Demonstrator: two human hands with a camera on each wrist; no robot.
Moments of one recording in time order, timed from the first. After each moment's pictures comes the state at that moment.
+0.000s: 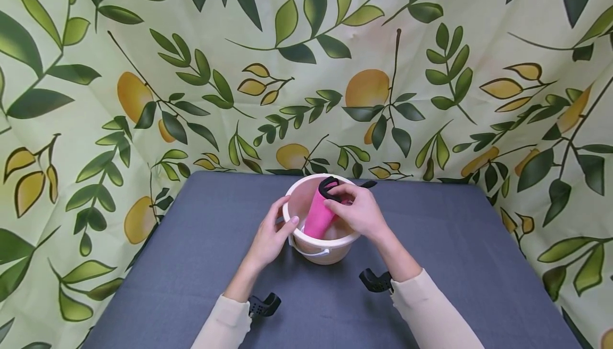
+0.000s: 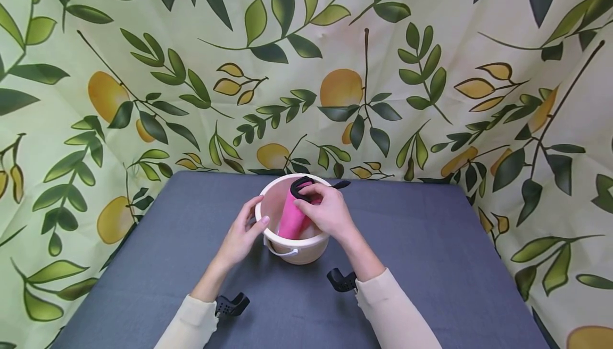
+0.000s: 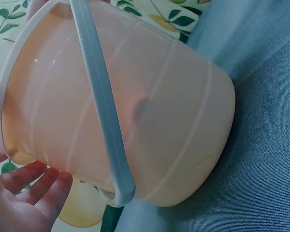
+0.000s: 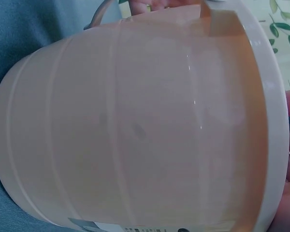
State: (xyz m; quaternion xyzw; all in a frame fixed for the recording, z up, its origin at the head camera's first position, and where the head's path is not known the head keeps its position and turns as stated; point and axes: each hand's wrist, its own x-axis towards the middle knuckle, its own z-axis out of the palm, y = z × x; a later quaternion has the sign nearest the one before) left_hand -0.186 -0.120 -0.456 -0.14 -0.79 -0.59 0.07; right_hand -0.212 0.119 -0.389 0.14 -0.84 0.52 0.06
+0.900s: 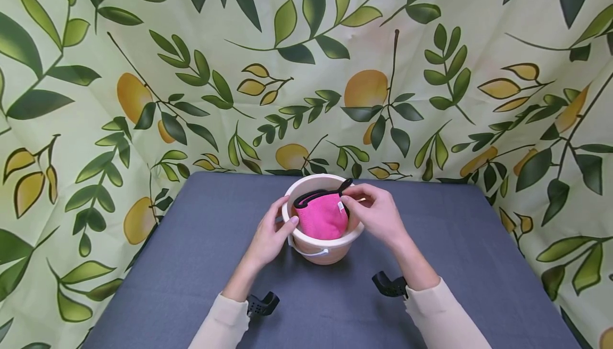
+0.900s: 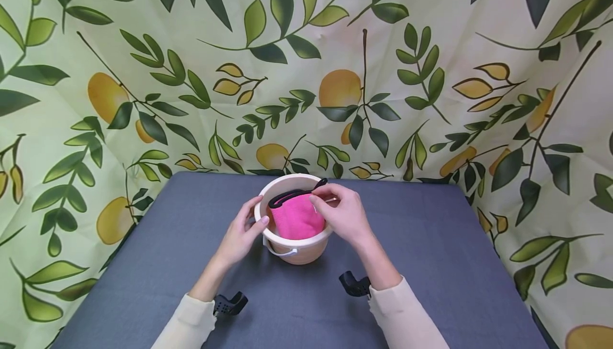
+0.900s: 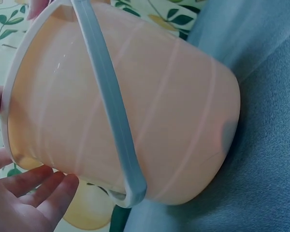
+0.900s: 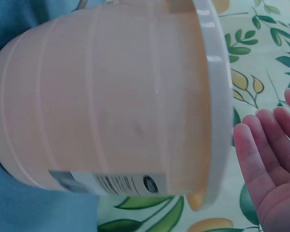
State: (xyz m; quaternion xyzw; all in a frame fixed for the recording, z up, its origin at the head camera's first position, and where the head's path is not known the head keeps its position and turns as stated) left_hand -0.186 -0.120 -0.453 -0.15 -0.79 -0.59 0.08; right_hand -0.195 0.146 -0.379 0.13 -0.82 0.55 0.09
